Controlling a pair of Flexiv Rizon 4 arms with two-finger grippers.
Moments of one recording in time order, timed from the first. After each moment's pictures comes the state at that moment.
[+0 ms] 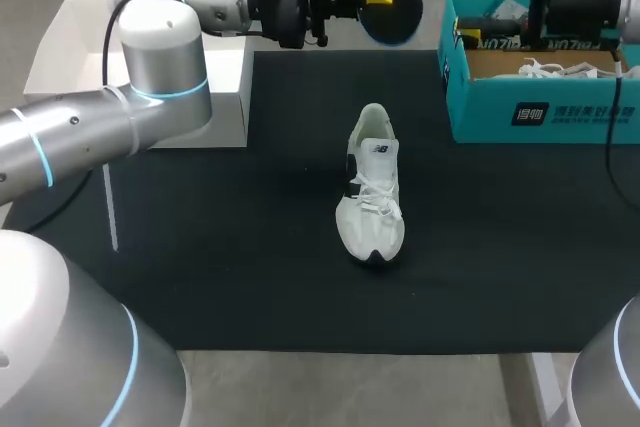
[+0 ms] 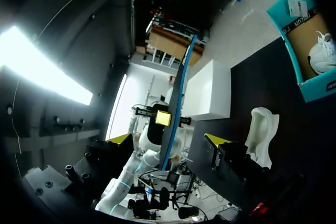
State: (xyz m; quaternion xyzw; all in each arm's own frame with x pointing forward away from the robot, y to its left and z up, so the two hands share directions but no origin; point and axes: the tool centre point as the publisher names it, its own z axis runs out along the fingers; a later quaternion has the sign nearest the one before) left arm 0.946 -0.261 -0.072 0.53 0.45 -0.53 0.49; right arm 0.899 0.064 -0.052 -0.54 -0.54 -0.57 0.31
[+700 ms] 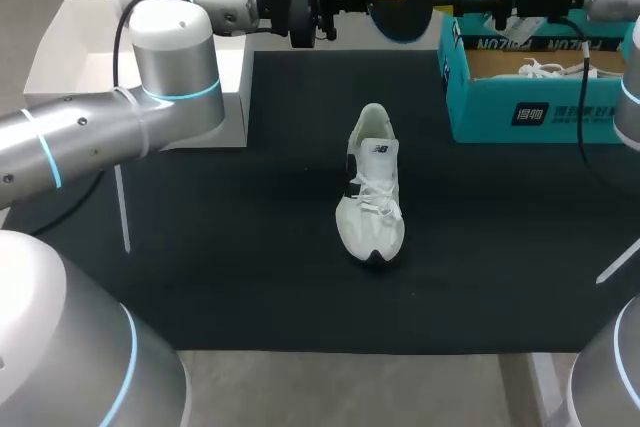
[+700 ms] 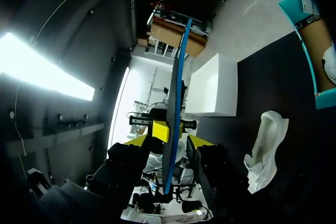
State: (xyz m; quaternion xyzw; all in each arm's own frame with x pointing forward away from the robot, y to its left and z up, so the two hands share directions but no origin) left arm 0.952 -0.275 -0.066 0.53 0.44 -0.50 0.52; right arm 0.927 0.095 -0.055 -0.52 -0.55 -0.55 0.35
